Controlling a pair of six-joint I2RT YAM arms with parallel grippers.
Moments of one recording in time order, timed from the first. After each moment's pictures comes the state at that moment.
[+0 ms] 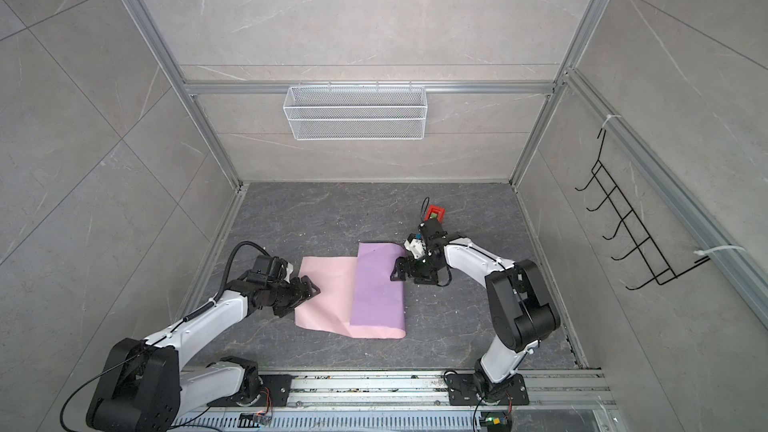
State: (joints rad) left arm -0.25 1.20 0.54 -0.45 0.38 -0.68; right arm 0.37 1.69 1.04 -0.66 -0.52 0.27
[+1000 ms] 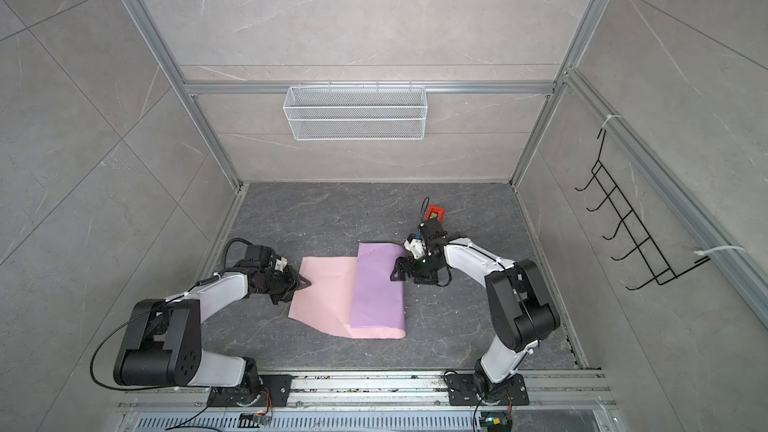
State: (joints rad) left arm -0.06 1.43 0.63 -0.38 0.56 -0.68; right arm 0.37 1.69 1.05 -0.66 -0.52 0.26
